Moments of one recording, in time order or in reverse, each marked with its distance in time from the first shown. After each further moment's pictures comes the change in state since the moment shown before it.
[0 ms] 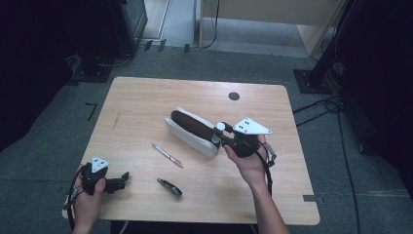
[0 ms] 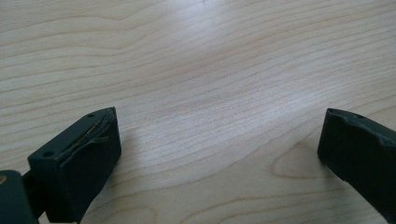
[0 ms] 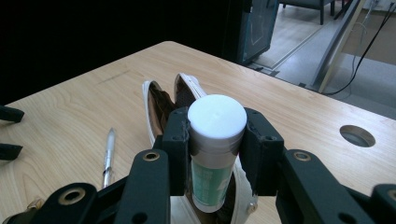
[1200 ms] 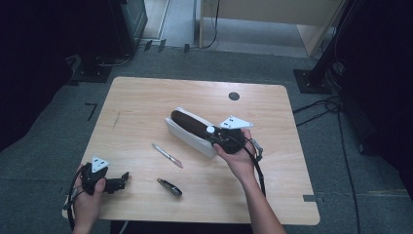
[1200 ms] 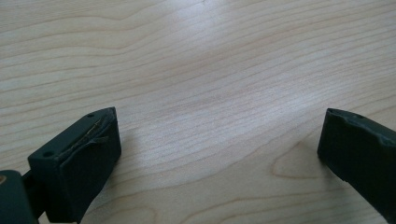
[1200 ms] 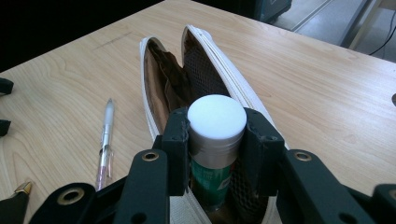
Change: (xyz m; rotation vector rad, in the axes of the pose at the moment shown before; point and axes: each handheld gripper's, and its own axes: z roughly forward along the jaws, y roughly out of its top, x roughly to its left) left arm 0.000 0.000 0.000 0.000 0.000 0.000; right arm -0.001 -0.016 0.048 0.149 0.051 0.025
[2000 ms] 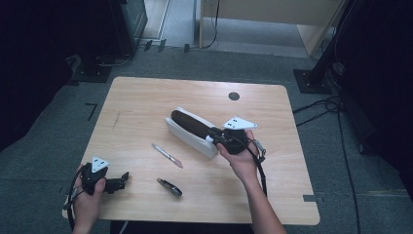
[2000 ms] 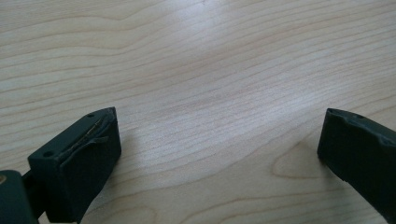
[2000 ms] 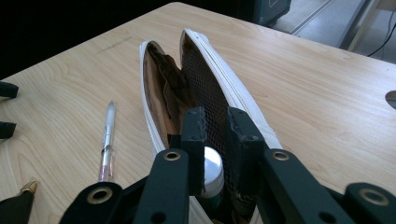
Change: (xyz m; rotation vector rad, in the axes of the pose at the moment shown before) left arm 0.000 0.000 0.000 0.000 0.000 0.000; right arm -0.004 -0.002 -0.009 -0.017 0.003 0.019
